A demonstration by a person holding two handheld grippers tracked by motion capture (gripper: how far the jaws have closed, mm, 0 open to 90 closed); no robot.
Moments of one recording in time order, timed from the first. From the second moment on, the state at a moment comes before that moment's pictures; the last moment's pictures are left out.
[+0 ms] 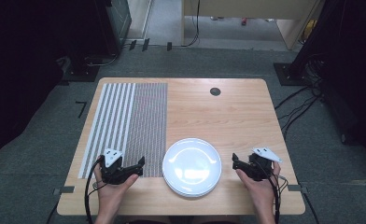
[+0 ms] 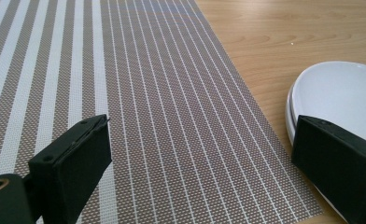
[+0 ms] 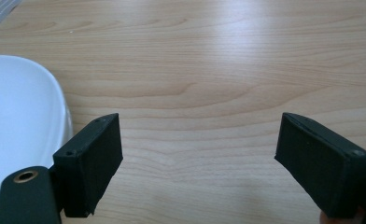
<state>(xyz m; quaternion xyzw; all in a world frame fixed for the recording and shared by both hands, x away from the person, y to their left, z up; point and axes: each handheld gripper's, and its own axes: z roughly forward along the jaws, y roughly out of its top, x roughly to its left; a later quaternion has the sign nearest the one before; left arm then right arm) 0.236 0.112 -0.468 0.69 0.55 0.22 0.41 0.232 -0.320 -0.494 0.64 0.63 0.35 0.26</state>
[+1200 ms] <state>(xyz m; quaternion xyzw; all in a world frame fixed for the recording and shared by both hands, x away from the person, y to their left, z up) 0.226 0.079 -0.472 0.72 0.52 0.19 0.43 0.224 -0.271 -0.499 0.60 0.65 0.42 0.19</state>
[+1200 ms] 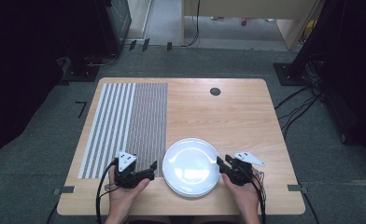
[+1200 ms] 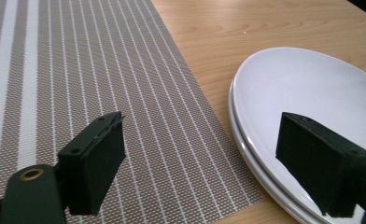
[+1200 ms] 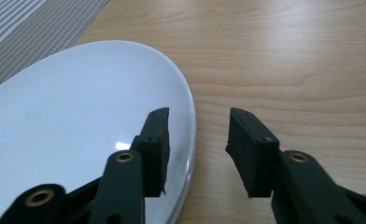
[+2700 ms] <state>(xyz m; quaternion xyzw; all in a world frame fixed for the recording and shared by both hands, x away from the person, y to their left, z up) 0.226 0.048 -0.502 0.75 0.50 0.06 0.43 0.222 -0.277 -0.510 0.64 0.60 0.46 0.13</state>
